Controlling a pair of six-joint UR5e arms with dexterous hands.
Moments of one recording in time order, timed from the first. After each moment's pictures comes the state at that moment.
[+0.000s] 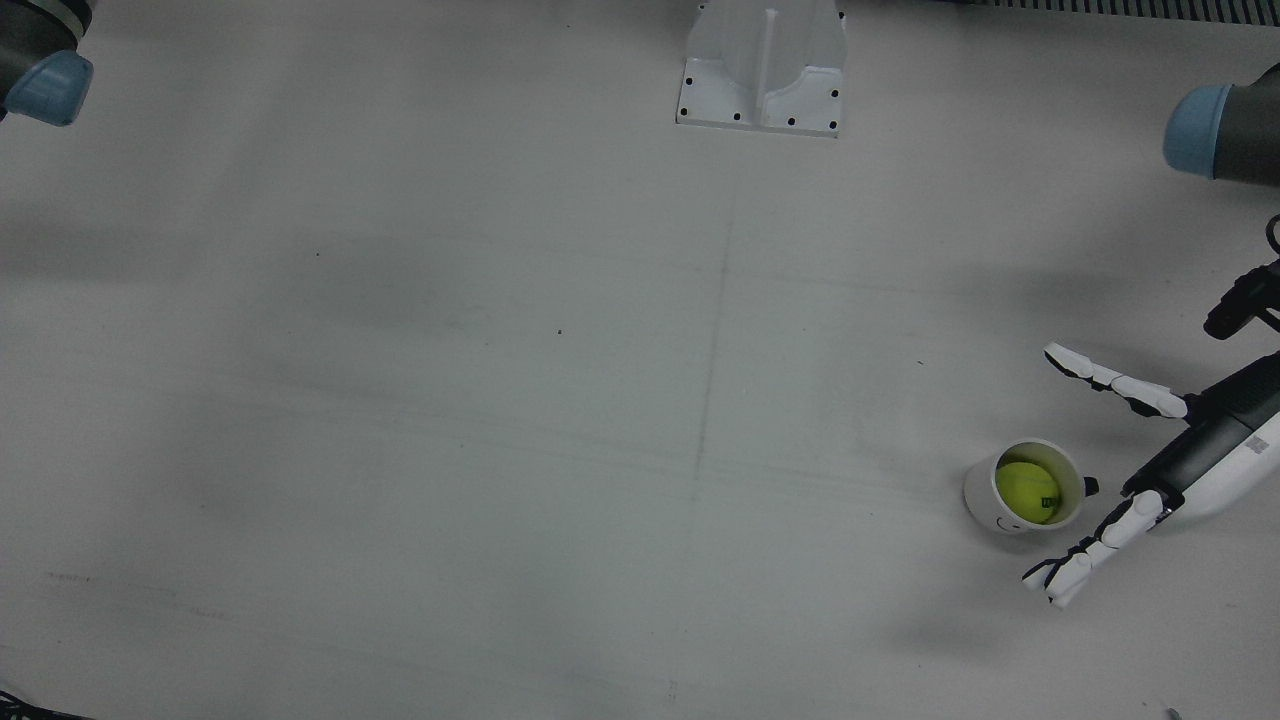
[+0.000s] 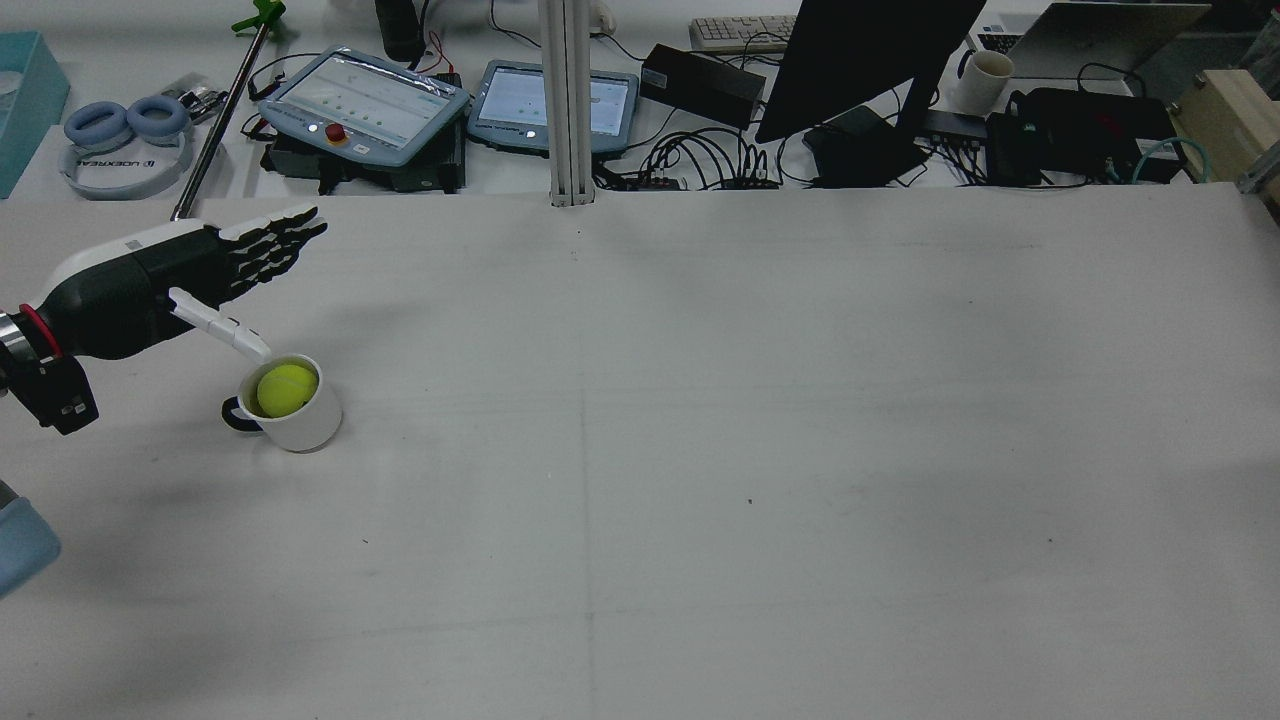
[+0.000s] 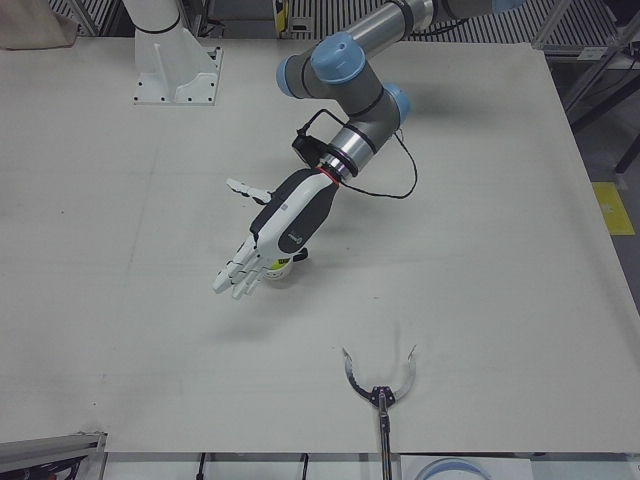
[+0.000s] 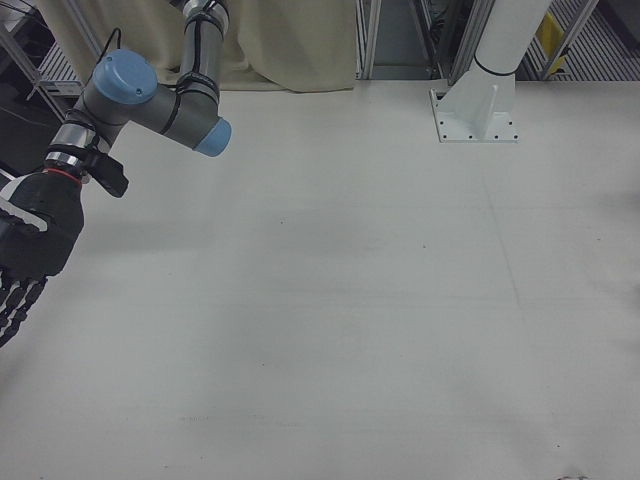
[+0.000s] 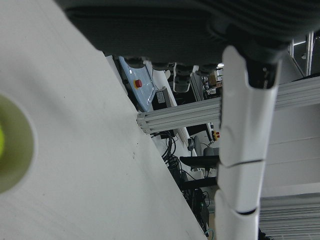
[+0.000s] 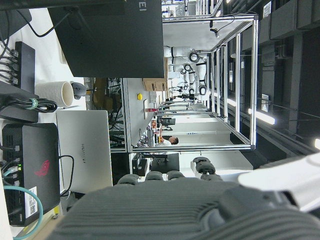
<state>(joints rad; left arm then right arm) -0.94 -1.83 -1.85 0.30 1.68 0.37 1.49 -1.43 1.47 -3.32 -1.41 0.08</state>
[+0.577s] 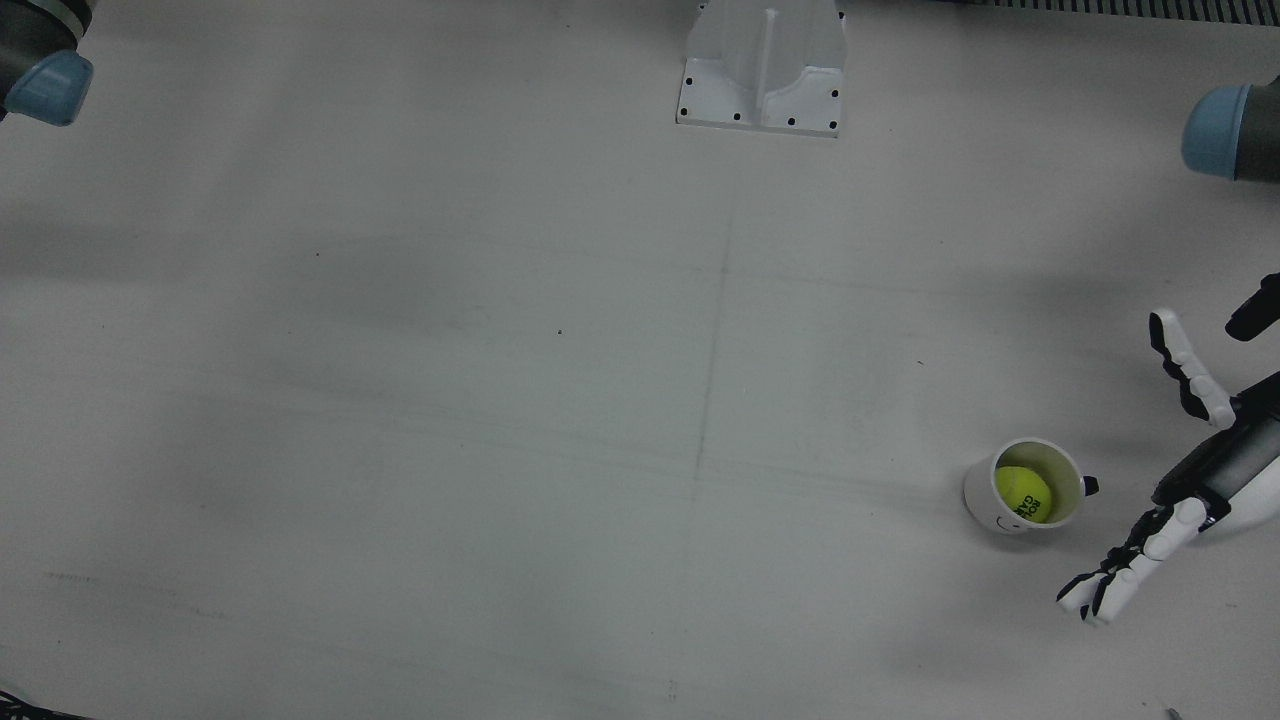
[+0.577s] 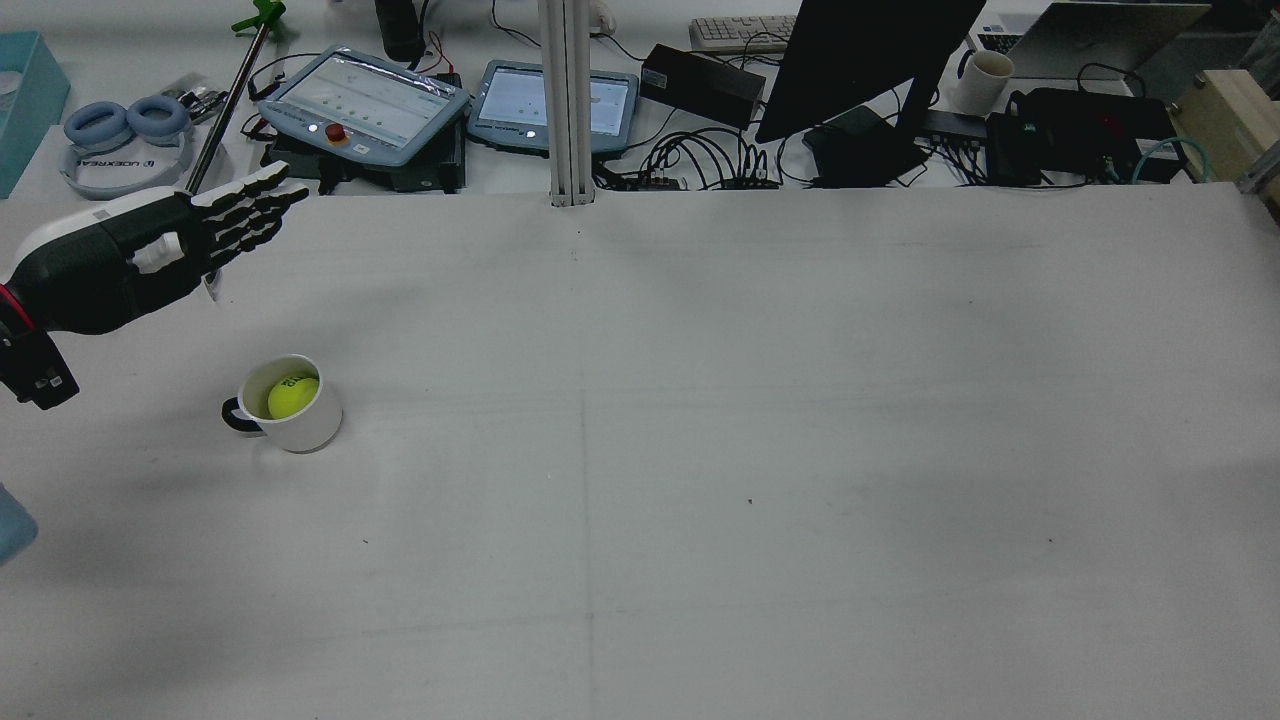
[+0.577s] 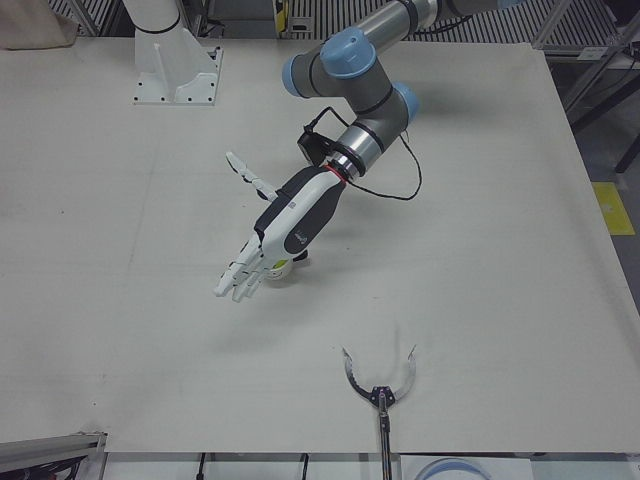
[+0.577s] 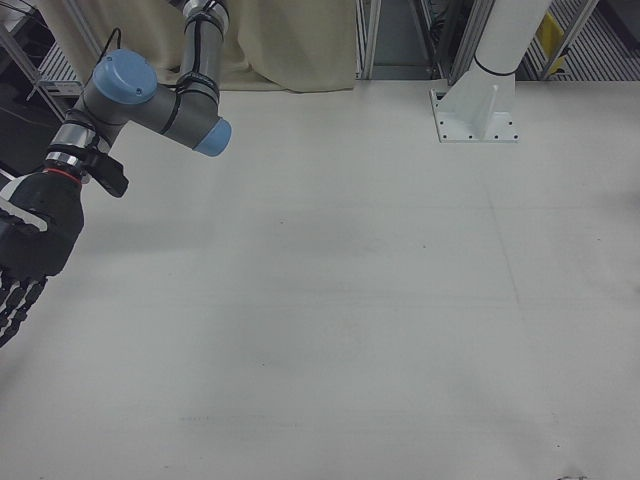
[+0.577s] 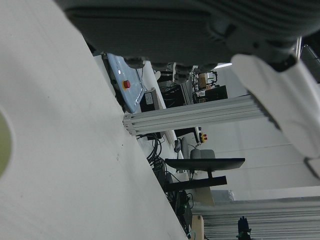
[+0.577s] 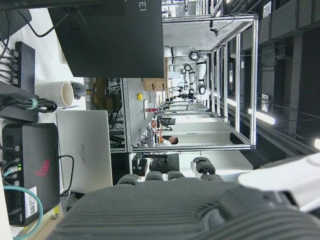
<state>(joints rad) -0.99 -1.83 -1.85 0.24 1.66 0.30 1.49 -1.43 1.47 -3.32 -1.41 0.08</state>
